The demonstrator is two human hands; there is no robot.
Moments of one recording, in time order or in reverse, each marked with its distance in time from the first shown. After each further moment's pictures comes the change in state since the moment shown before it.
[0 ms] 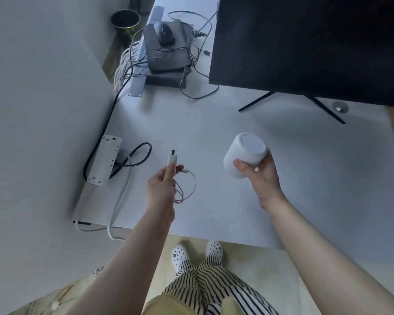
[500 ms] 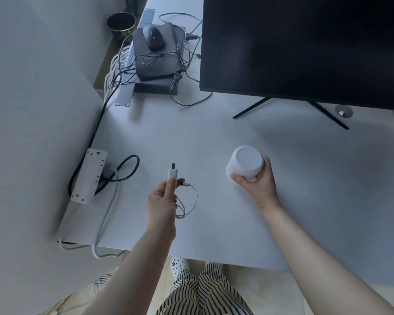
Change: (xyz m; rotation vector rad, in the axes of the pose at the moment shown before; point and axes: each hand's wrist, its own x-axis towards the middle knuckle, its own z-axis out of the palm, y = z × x) left_hand 0.010 -0.021 0.032 0.029 -0.020 0.020; right_hand 0.056 0.048 -0.024 -0.091 0.066 -0.095
